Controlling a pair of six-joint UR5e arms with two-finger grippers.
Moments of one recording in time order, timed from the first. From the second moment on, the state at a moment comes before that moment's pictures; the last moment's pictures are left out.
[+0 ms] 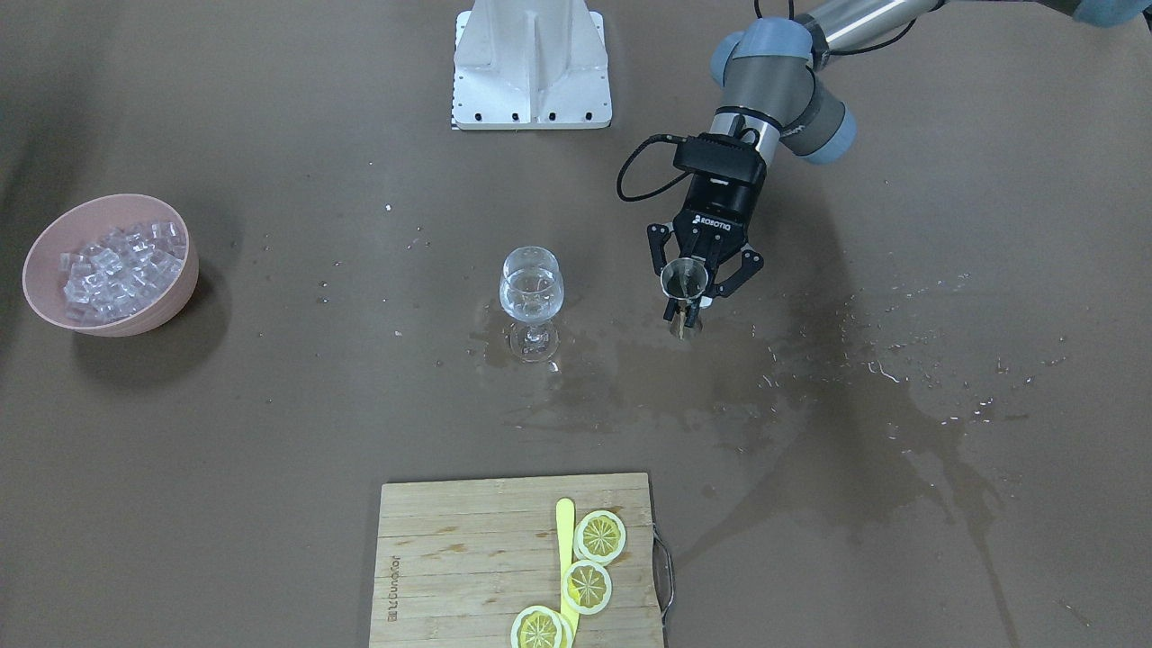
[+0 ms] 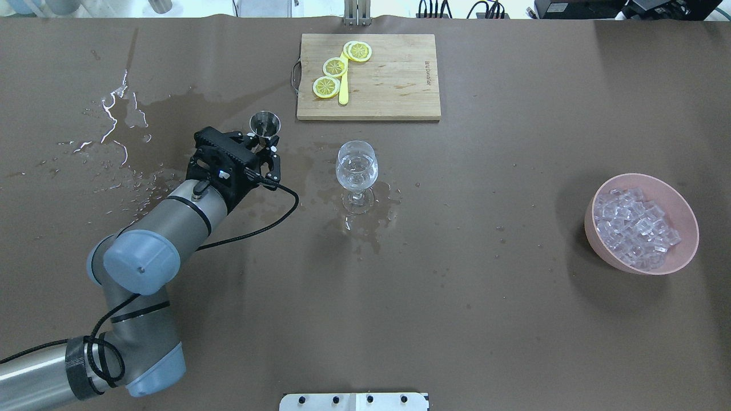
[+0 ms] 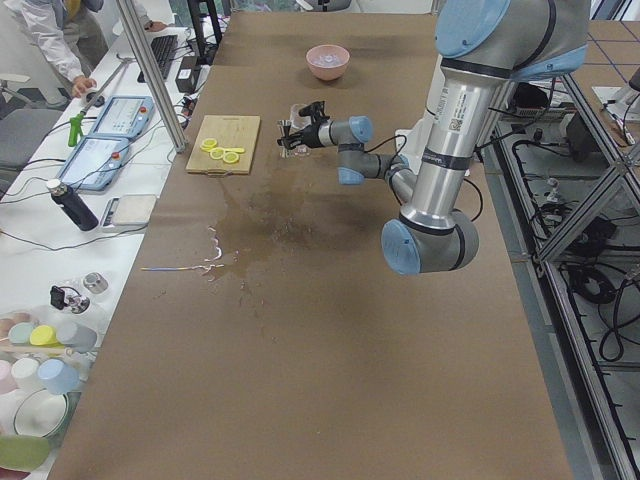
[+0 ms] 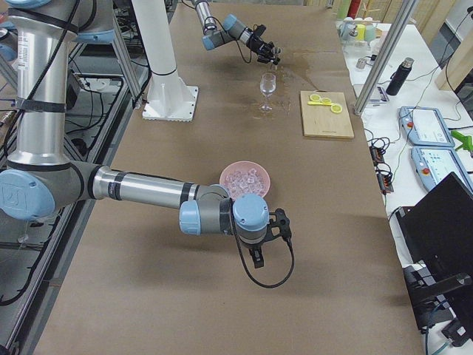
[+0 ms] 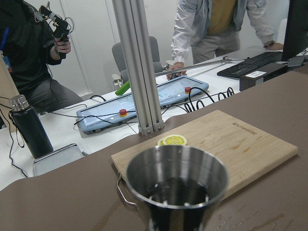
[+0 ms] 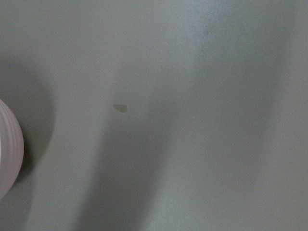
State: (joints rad) left arm -0.41 -1.94 -1.69 -2.58 -0.99 -0.47; right arm 1.61 -1.70 1.59 -1.39 2.46 -0.25
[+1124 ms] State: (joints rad) left arm -0.37 -2.08 -1.75 -2.24 -0.94 -0.24; right arm 1.61 -1.70 1.58 -1.39 2.47 -0.26
